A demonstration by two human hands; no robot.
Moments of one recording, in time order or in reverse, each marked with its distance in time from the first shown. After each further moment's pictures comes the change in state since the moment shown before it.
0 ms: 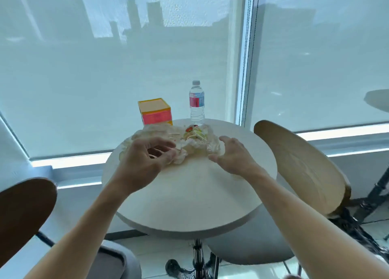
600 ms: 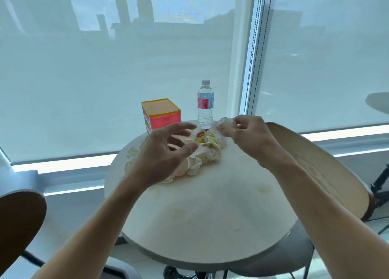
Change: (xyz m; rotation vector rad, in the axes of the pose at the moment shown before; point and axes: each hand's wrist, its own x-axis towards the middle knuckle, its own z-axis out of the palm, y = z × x) left_hand 0.056 -0.026 -0.008 -0.098 -0.082 0.134; right_hand 0.012 -0.063 -0.029 0.466 0.174 0.027
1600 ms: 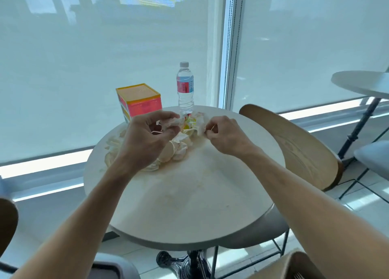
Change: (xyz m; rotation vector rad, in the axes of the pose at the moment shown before) left_hand 0.012 -0.022 0.011 -0.156 0.003 0.016; right_hand 0.011 0.049 0.030 -0.467 -0.014 -0.071
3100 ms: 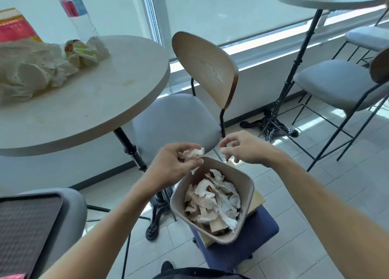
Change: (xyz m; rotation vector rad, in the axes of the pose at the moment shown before) left_hand -0.211 0.027 0.274 0.181 -0.551 -0.357; right_hand -0.259 0.261 -0.112 0.259 -0.468 0.425
